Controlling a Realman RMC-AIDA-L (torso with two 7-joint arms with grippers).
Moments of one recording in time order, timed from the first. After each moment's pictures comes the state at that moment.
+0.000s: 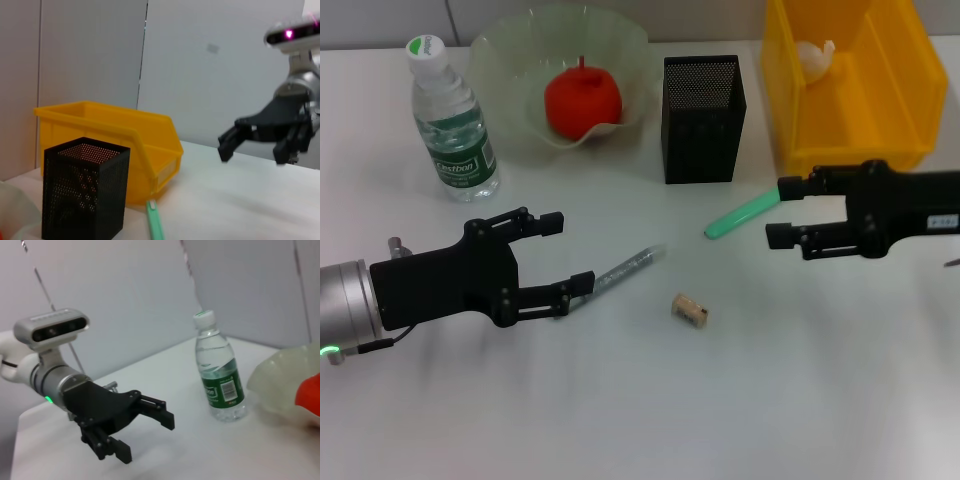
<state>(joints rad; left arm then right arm) -0.42 -2.06 0.81 0.49 1.81 1.56 -1.02 0.52 2.02 -0.82 -0.80 -1.96 -1.67 1.57</state>
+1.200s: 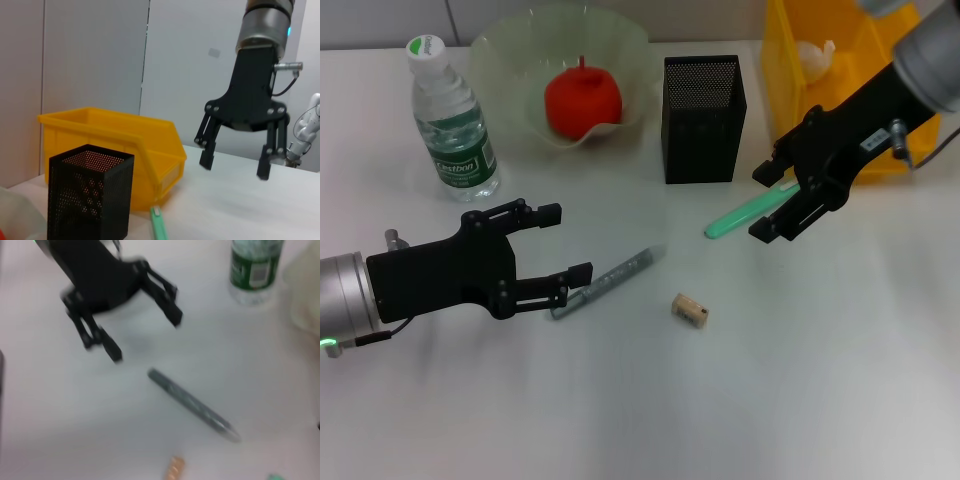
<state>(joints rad) -0.42 -2.06 0.80 0.50 1.81 1.57 -1.02 0.94 2.02 -1.02 -0.99 -2.50 -1.76 1.93</state>
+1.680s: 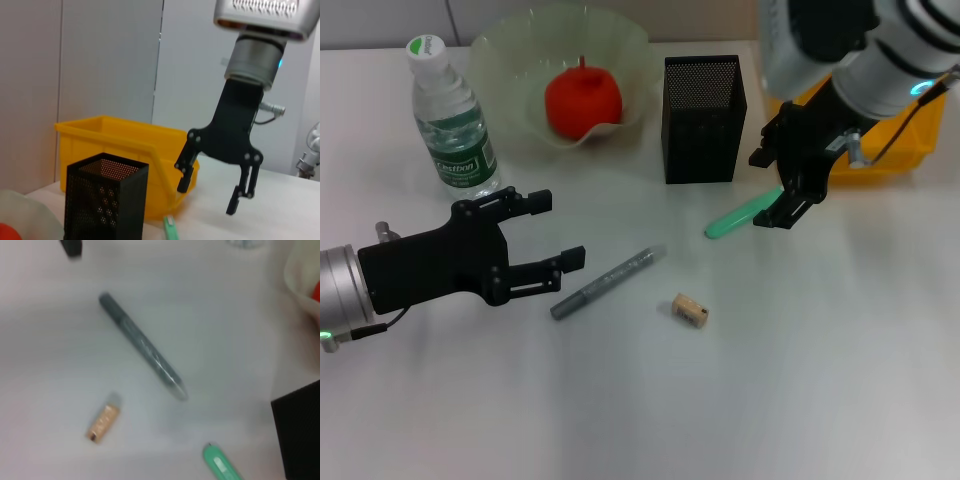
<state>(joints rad) -0.42 -2.06 0.76 0.49 1.80 1.57 -1.03 0.99 2.07 -1.23 -0.96 -2.68 -1.54 1.84</state>
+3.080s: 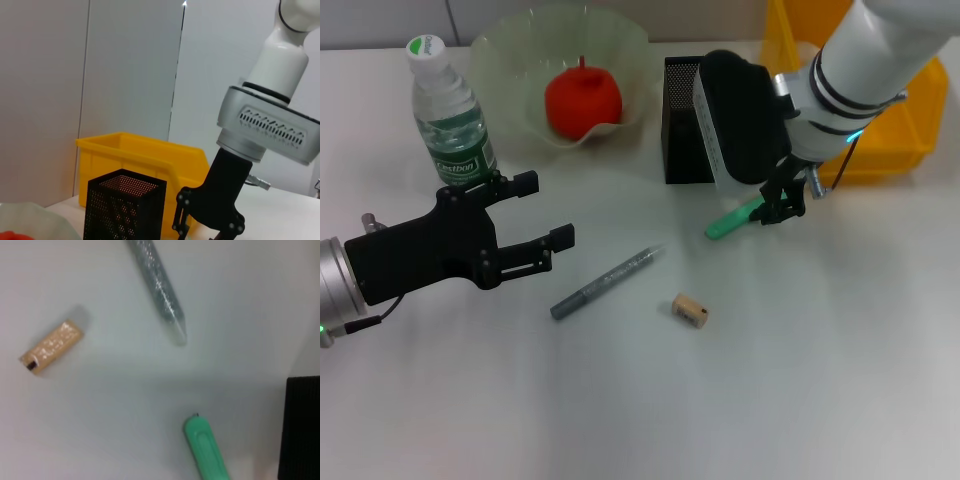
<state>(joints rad) -0.41 -2.06 0.73 0.49 1.76 1.57 -1.03 1.05 2.09 -1.55 -0.66 -2.70 -1.13 1.77</state>
